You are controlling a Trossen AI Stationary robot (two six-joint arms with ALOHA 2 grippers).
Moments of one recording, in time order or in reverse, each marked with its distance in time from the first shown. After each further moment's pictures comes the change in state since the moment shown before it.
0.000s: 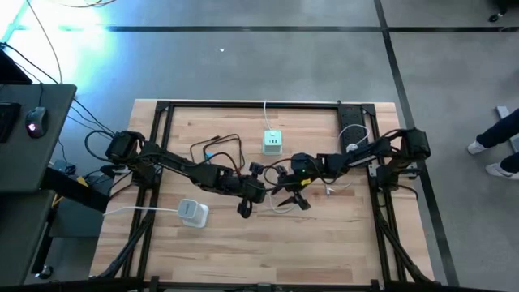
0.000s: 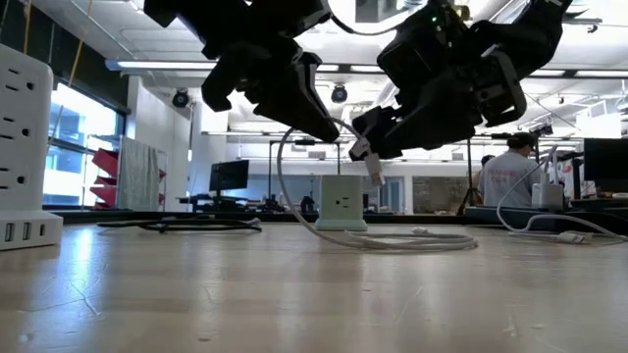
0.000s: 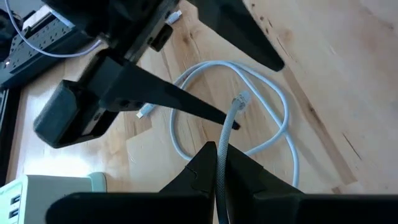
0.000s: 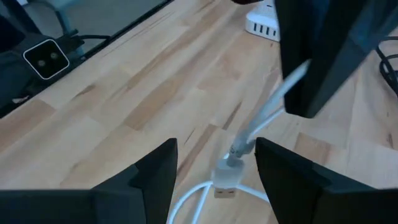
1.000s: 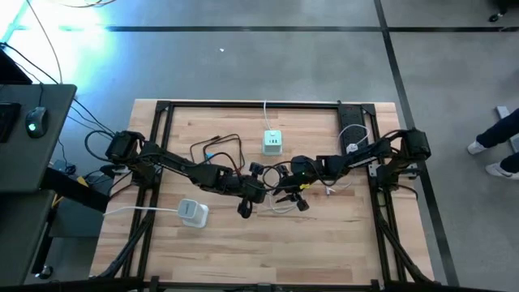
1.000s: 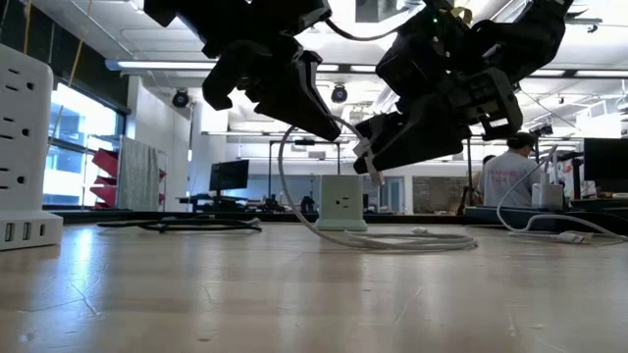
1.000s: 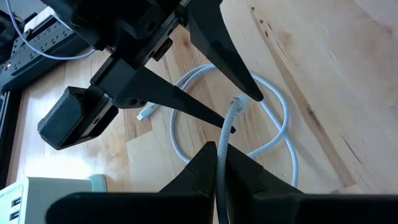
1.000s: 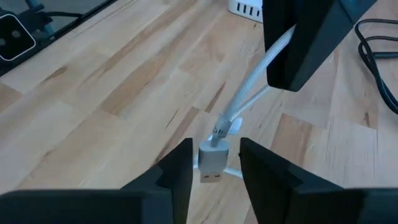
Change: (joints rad) left arm 0.000 0.000 0.000 -0.001 0.000 0.000; right arm 0.006 0.001 0.000 -0.042 0.087 -0.025
